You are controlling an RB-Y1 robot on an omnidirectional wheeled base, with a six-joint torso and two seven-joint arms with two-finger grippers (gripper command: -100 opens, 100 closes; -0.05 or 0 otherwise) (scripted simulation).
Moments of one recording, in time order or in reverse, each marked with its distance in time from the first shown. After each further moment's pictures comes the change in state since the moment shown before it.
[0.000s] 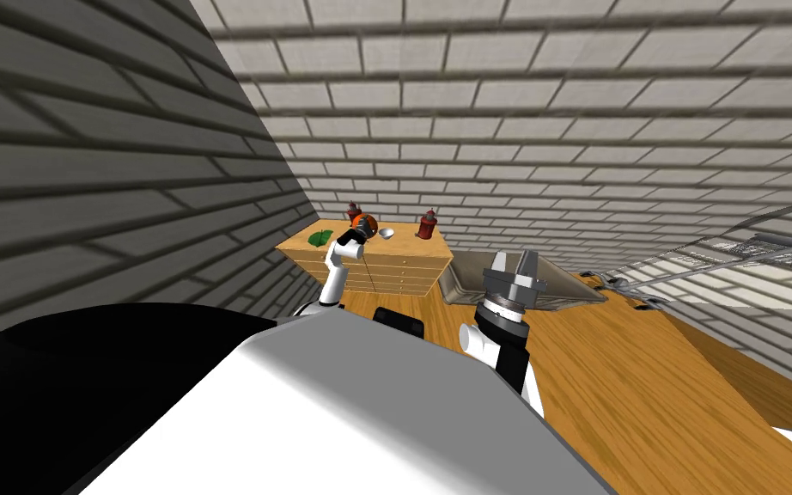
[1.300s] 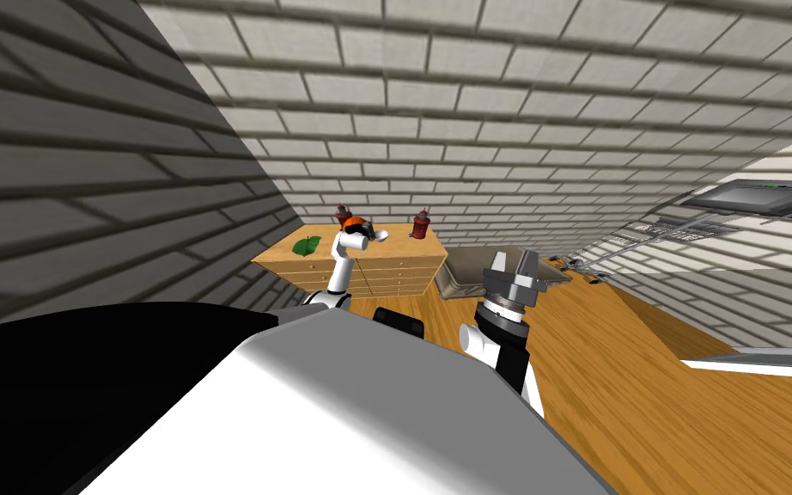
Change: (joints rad) left arm -0.152 -0.016 0.024 0.102 -0.033 0.348 0.033; right arm 0.000 0.000 0.000 0.000 0.000 0.000 0.000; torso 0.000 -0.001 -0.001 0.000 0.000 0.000
